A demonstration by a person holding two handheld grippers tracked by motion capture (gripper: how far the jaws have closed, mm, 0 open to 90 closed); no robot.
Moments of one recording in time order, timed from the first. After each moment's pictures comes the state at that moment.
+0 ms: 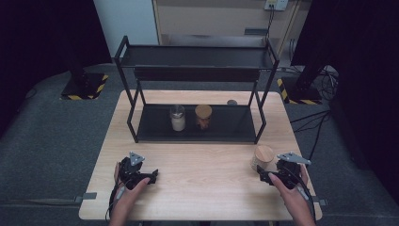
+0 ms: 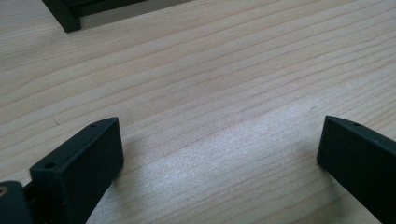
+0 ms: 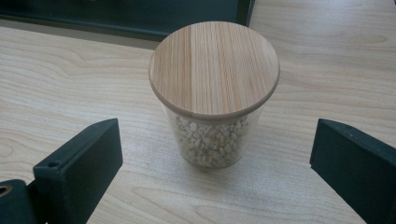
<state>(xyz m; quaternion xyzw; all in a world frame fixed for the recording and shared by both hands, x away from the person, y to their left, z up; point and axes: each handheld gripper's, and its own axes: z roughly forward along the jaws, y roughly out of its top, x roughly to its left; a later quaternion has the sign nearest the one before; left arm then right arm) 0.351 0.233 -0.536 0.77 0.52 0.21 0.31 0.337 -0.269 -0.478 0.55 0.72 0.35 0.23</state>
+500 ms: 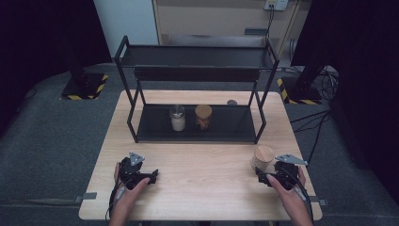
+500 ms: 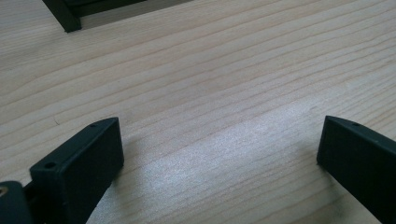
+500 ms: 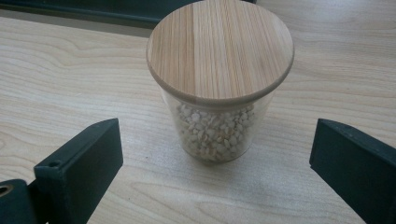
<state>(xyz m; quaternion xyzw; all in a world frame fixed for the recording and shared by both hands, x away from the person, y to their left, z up) 0.351 0.233 -0.536 0.77 0.52 0.21 0.31 0.339 -0.266 -0.488 0.56 0.72 0.35 0.22</state>
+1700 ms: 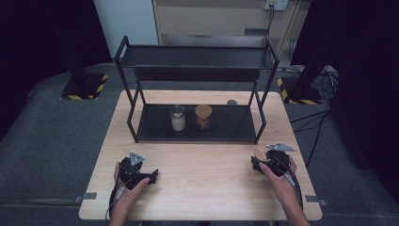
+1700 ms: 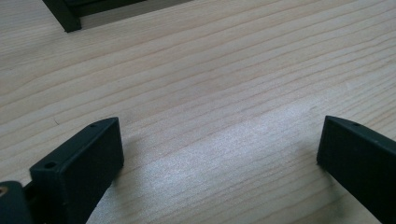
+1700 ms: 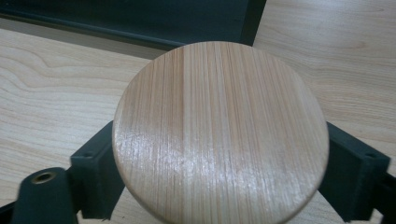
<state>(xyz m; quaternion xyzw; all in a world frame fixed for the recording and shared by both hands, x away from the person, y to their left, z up) 0.351 0.233 -0.536 0.77 0.52 0.21 0.31 0.381 -0.252 -0.495 0.55 0.73 0.32 0.23</state>
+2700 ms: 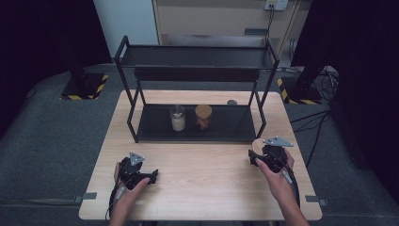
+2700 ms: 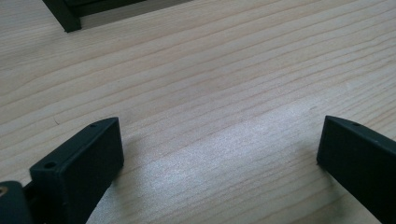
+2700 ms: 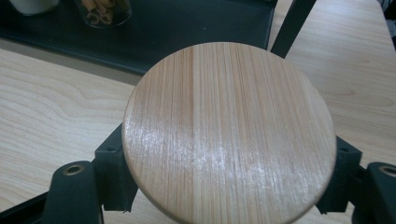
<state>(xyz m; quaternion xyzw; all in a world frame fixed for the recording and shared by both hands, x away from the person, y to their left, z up) 0.351 0.233 -0.536 0.77 0.52 0.21 0.31 0.379 -0.230 -0.457 0.53 0.74 0.34 0.26</state>
